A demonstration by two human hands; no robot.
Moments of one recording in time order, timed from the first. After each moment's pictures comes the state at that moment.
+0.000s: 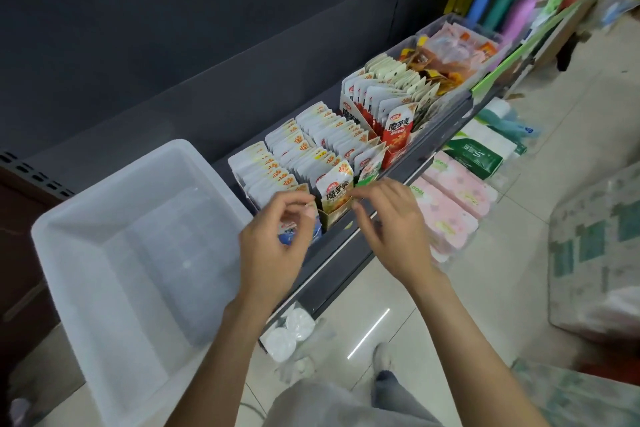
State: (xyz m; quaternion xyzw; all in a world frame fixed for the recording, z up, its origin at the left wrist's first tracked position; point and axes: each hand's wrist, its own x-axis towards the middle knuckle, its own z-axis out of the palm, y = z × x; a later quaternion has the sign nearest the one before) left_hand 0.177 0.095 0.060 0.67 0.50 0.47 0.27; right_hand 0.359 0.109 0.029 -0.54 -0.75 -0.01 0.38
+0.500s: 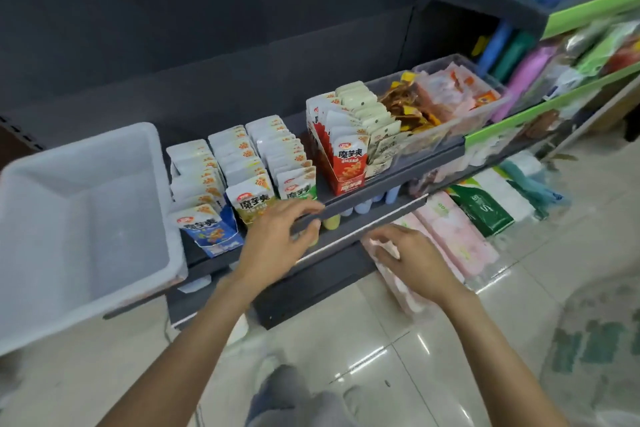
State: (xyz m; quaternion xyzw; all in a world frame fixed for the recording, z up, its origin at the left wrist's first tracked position) left_hand 0.345 0.127 0.035 0.71 0.60 0.32 0.18; right_hand 0.584 0.154 0.008 -0.50 -0.83 0.23 0.13
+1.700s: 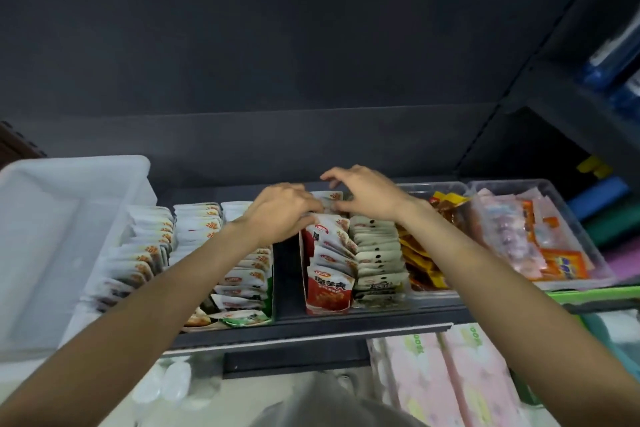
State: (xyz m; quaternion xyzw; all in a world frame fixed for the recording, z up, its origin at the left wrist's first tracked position) left_hand 0.338 0.388 0.045 0.76 0.65 0.06 0.00; right_hand 0.488 0.518 0.055 -0.23 -0.95 0.19 -0.01
